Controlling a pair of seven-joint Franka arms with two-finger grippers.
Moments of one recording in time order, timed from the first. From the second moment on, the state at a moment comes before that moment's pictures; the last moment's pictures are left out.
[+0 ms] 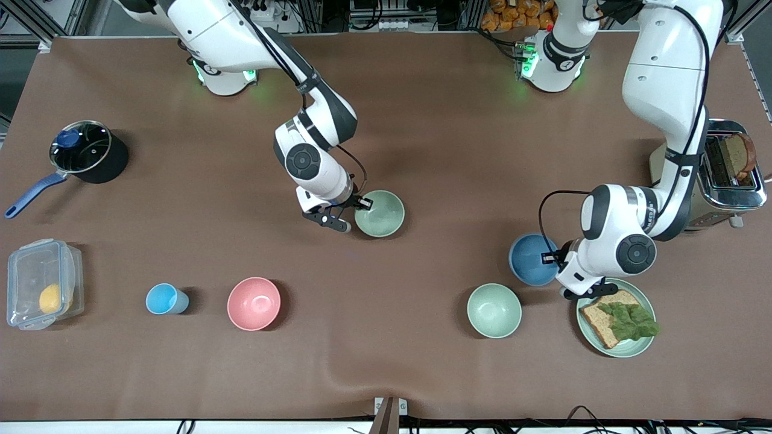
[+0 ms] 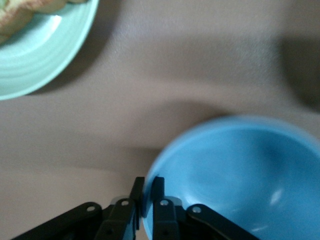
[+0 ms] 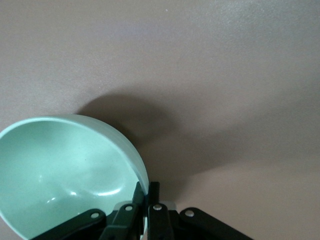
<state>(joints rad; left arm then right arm) -0.13 0.66 -0.01 -1.64 -0.02 2.11 -0.24 0.53 0.58 0.16 -1.86 0.23 2.46 0.90</state>
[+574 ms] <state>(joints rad) -0.14 0.58 -0.05 -1.63 -0.14 2.10 -0.35 0.53 0.56 0.15 -1.80 0.23 2.36 1.01</state>
